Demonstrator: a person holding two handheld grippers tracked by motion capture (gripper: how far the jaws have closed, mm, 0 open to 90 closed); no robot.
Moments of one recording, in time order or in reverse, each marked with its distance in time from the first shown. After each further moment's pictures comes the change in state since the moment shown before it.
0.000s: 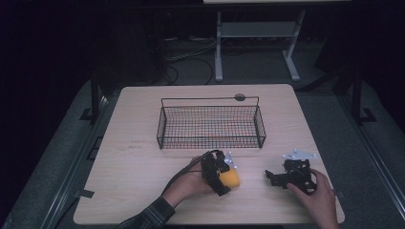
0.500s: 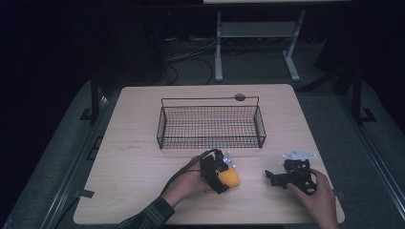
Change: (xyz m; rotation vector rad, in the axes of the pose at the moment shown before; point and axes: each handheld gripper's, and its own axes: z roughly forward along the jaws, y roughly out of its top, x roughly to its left) left arm 0.003 -0.002 -0.003 -0.006 0.000 -0.014; right arm 0.000 0.000 0.000 0.000 0.000 0.000
